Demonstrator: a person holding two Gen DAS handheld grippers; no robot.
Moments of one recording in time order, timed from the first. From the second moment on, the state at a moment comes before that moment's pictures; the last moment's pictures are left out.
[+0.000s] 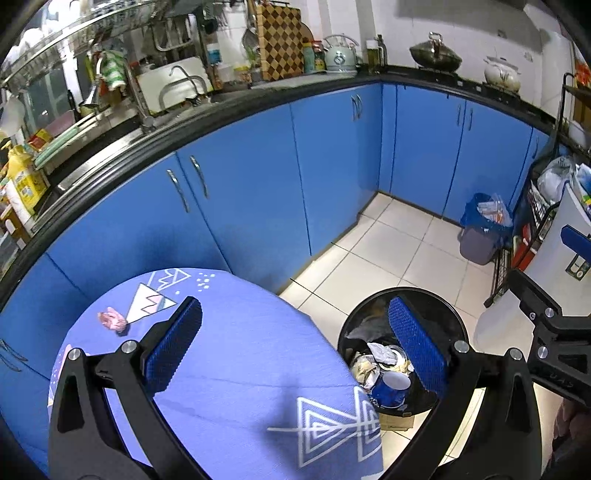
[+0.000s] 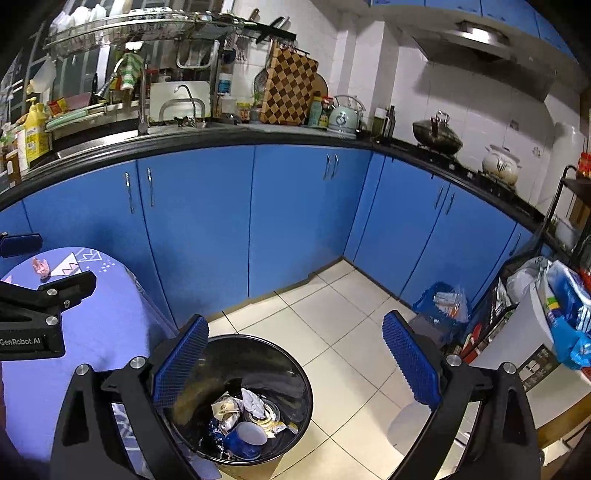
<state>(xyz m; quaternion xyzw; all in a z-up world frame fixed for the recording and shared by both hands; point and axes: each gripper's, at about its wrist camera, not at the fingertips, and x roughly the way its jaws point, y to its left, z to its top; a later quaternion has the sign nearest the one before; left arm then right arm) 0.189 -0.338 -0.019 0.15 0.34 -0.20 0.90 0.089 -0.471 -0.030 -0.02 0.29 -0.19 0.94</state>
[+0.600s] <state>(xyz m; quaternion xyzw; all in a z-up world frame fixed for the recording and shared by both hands) 0.204 -0.175 0.001 0.10 0.33 -0.11 0.93 0.126 -0.339 -0.010 -0.09 0.26 -0.09 0.96</state>
